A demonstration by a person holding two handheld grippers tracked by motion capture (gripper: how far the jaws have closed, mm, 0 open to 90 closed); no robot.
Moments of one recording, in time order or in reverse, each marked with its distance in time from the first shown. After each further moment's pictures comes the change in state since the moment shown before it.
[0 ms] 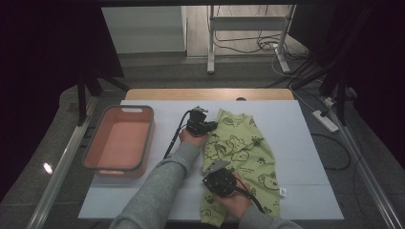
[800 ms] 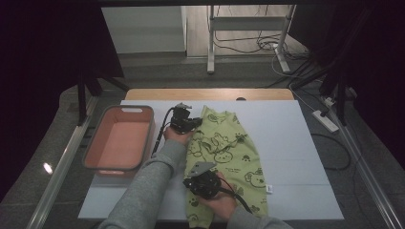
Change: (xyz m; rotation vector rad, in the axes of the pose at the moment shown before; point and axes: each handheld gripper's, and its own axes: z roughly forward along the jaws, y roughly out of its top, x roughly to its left) left arm 0.030 -0.007 -0.050 -0.023 0.076 -0.038; right arm 0.035 0.030 0.008 -0.119 0.131 -0.095
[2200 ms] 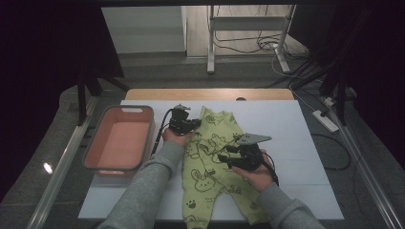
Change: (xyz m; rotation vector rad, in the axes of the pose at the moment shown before) left arm -0.003 -0.004 -0.001 0.005 -0.012 -0.003; right arm -0.117 -0.024 -0.078 -0.190 -0.089 0.203
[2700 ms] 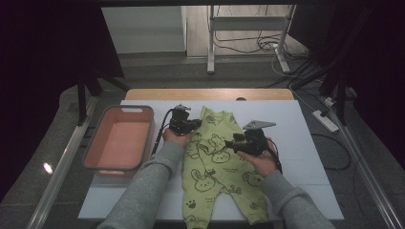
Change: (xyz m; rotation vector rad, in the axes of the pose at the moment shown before) left arm -0.002 0.001 0.000 0.001 -0.002 0.003; right arm -0.046 0.018 0.007 0.017 -0.080 0.049
